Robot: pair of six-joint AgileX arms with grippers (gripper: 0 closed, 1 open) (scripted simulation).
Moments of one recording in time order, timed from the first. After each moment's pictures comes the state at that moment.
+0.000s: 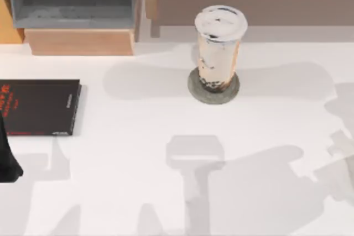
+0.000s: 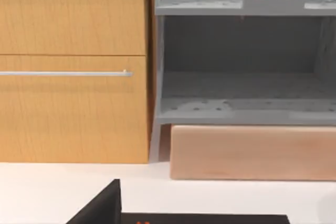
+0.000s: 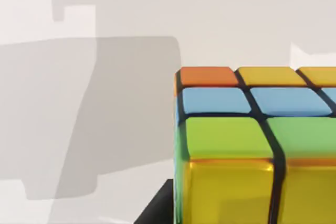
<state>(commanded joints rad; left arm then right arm) 0.00 0.00 0.00 0.00 0.00 0.00 -0.02 1.41 0.91 -0.83 0.06 -0.34</state>
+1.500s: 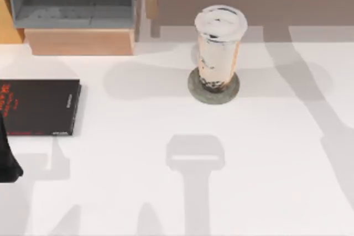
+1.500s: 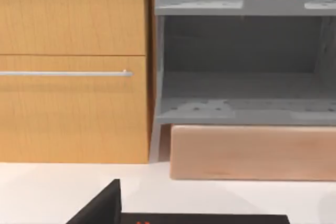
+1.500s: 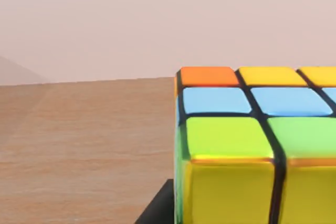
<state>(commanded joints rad) 0.00 0.00 0.00 0.00 0.00 0.00 0.29 1.68 1.60 0.09 0.33 0.06</state>
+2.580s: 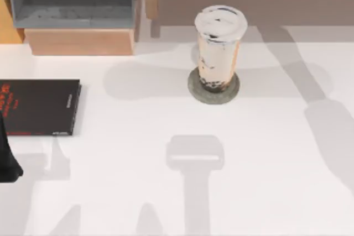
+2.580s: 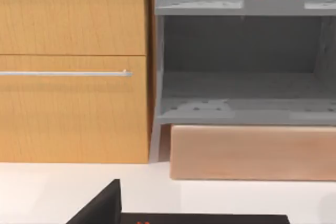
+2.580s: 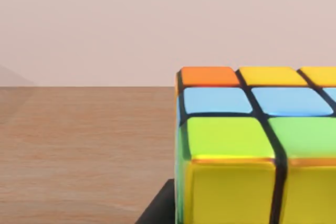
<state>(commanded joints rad) 0.00 0.00 0.00 0.00 0.00 0.00 0.27 1.98 1.96 0.02 0.31 0.01</state>
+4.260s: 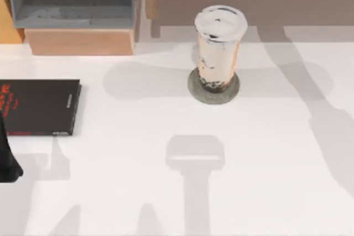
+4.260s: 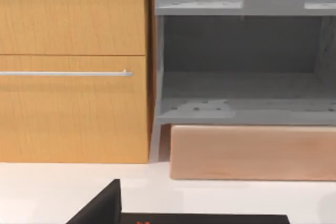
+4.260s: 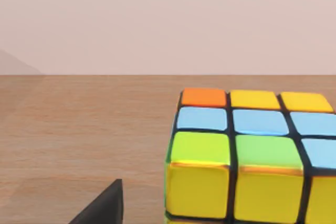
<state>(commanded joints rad) 0.00 0.00 0.00 0.00 0.00 0.00 0.29 1.86 1.79 0.07 0.33 0.01</state>
